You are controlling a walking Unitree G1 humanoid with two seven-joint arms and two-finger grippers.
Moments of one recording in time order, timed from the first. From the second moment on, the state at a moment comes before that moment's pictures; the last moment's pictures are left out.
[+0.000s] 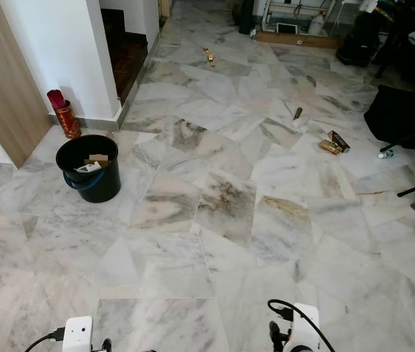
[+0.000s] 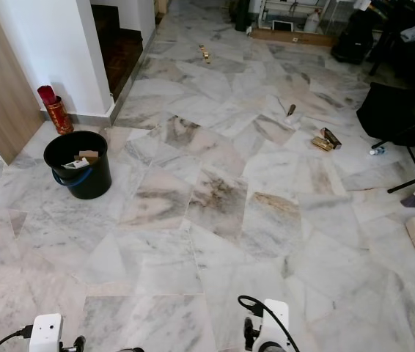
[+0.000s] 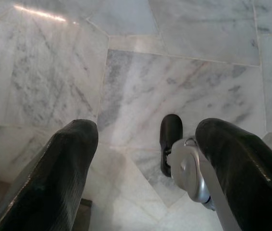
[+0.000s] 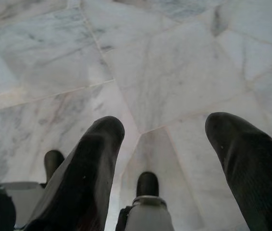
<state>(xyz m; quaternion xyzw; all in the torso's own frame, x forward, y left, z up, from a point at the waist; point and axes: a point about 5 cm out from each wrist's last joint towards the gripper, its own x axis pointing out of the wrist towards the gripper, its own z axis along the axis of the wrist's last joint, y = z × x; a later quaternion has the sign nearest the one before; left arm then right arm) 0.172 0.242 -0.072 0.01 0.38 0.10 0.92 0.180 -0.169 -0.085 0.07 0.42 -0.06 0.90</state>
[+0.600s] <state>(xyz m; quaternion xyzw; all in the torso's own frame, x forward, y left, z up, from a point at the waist) 0.199 0.251 -0.056 0.05 0.36 0.08 0.93 0.189 -0.181 -0.080 0.09 0.40 -0.09 0.91</state>
